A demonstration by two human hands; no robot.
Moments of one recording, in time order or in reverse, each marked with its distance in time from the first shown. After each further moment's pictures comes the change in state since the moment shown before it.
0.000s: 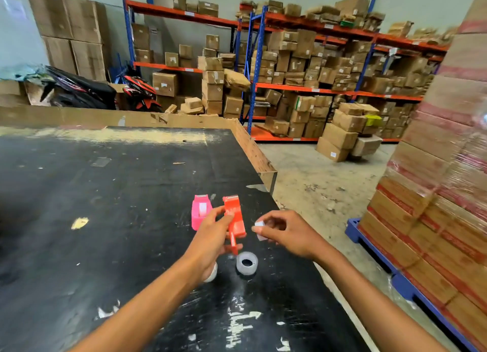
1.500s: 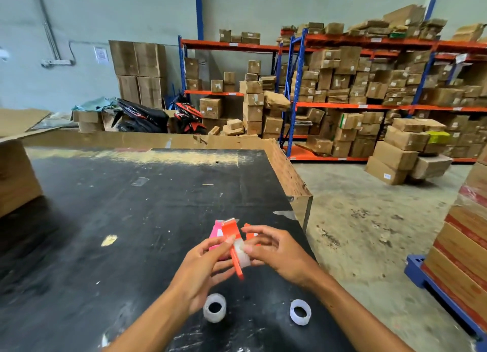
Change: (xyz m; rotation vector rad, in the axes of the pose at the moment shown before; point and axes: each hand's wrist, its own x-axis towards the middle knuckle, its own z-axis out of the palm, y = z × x) left_hand 0.007 0.001 -0.019 -0.156 0.116 0.020; right_hand 0.043 -0.012 0.016 0.463 -0.227 -0.102
